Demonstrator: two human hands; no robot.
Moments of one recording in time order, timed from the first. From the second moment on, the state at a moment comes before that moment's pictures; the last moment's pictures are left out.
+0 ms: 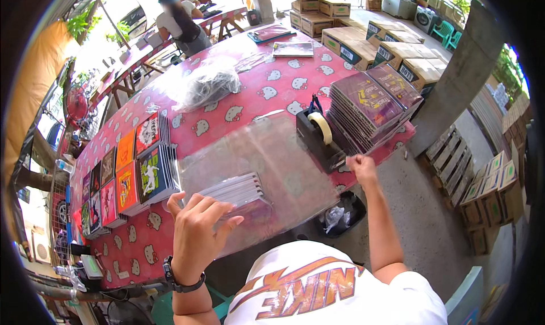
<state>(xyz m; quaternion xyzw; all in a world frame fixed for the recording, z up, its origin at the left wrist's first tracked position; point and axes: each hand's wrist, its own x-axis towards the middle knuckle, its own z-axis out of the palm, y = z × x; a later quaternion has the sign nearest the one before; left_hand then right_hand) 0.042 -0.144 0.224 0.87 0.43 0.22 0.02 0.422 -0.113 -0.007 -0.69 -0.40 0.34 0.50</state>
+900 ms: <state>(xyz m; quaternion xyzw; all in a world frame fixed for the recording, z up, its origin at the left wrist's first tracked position) -0.066 -0.147 0.123 0.60 0.54 0.57 0.15 0.227 -0.029 0.133 -0.11 -0.68 0.56 0.47</state>
